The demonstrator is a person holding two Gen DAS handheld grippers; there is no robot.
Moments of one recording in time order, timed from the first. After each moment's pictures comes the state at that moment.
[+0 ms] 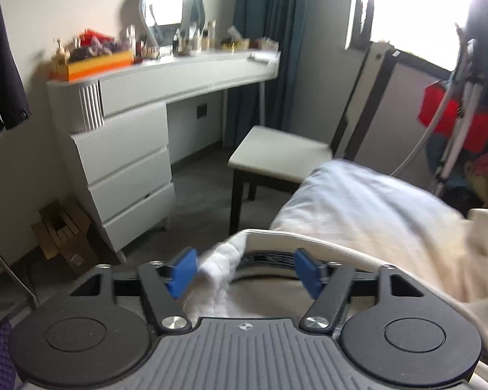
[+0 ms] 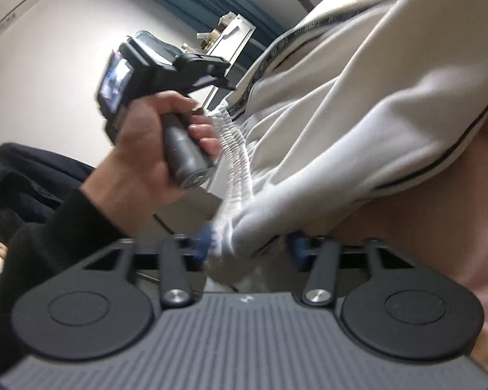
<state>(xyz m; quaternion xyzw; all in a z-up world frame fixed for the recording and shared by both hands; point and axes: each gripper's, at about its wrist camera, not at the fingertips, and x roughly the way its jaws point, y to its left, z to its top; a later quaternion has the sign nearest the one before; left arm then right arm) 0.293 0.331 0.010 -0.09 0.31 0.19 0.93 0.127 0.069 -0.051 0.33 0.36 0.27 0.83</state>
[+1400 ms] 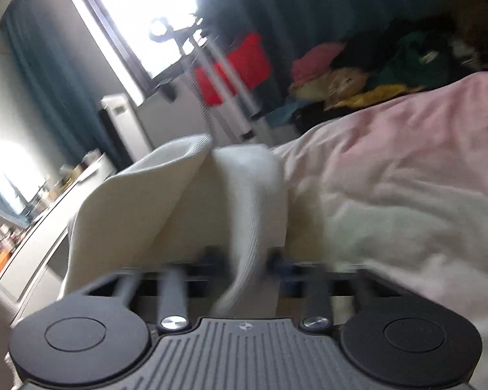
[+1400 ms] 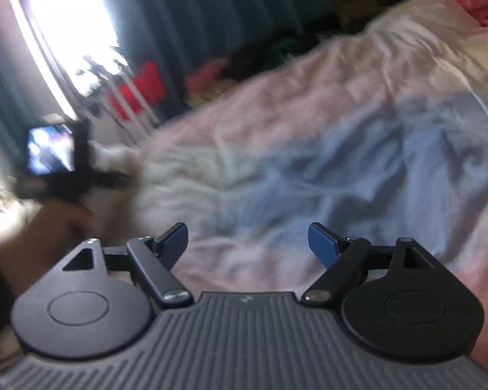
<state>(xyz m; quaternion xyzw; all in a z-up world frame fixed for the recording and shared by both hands) 0.347 -0.157 -0.093 0.25 0.29 0.04 0.92 0.067 -0.286 -0.097 0.27 0.24 -0.14 0.92</state>
